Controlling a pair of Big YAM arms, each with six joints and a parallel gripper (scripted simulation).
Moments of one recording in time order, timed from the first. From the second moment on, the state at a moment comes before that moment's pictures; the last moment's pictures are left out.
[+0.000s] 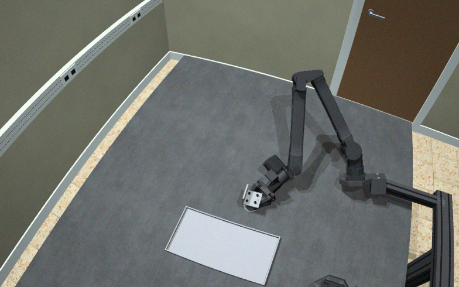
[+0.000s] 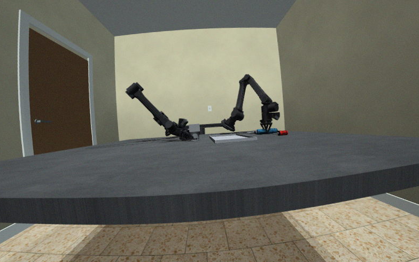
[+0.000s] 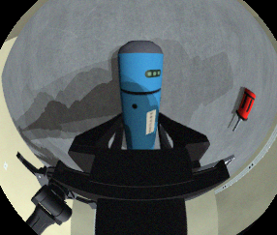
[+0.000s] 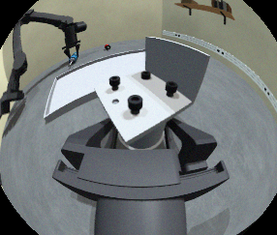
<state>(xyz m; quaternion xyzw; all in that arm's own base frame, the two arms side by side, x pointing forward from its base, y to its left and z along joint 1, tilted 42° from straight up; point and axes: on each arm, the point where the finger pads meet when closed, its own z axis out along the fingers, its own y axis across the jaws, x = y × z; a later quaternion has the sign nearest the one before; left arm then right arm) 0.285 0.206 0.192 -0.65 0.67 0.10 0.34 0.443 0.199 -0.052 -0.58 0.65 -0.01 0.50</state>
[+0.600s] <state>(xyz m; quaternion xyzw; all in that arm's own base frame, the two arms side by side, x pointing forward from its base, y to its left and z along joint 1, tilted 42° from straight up) 0.285 0.206 0.192 -0.65 0.67 0.10 0.34 0.443 0.199 -0.052 -0.58 0.65 -0.01 0.50</state>
